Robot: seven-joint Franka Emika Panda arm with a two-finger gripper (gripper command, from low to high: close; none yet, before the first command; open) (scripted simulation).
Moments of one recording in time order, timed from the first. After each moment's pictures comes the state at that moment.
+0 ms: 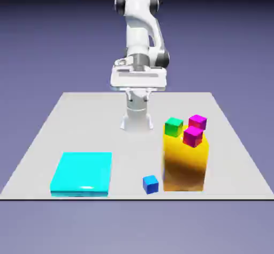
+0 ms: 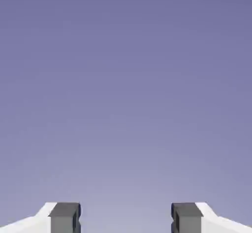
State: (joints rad) arm -0.01 -0.53 0.02 -2.79 0.02 3.01 0.78
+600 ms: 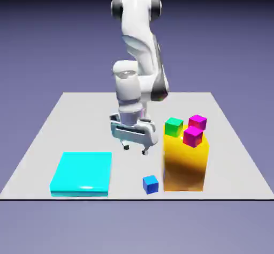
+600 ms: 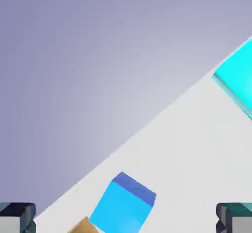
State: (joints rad) arm -0.33 0.13 0.30 -2.41 0.28 2.59 1.36
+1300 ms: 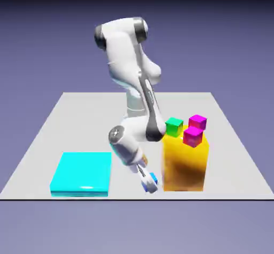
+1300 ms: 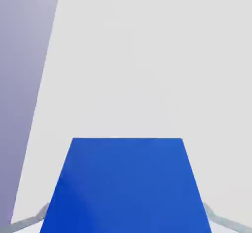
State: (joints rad) arm -0.47 0.43 0.43 -2.24 0.40 2.41 1.63
